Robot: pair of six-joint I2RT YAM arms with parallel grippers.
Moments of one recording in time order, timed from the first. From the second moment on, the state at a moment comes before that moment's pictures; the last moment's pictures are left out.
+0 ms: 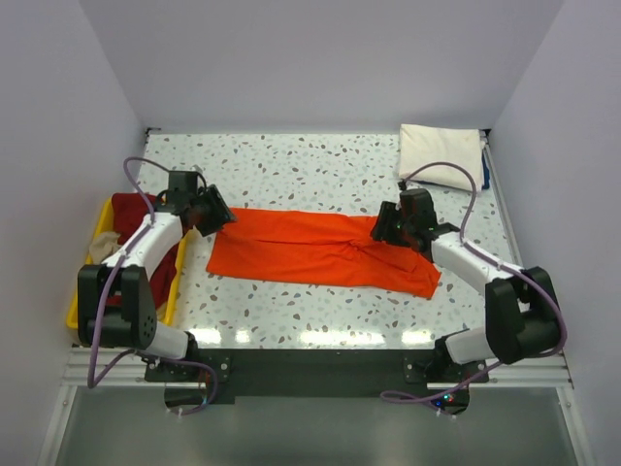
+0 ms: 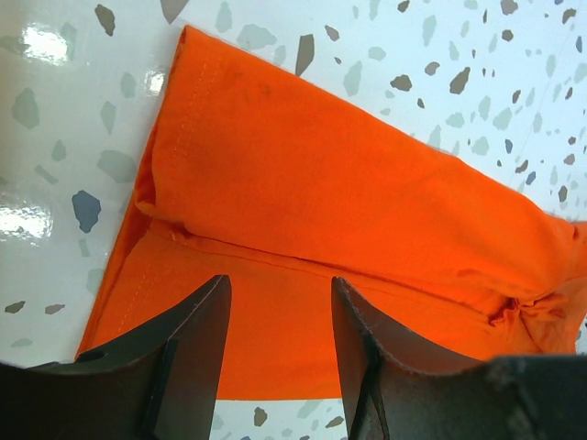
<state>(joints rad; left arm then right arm) -0.04 1.46 0.94 -0.38 0.17 -0.58 0.31 1.39 0.78 -0.18 -0.03 0.48</state>
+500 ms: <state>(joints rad) -0.04 1.42 0.93 -0.36 0.24 -0.53 0.37 1.53 0.78 -0.05 0.01 0.47</state>
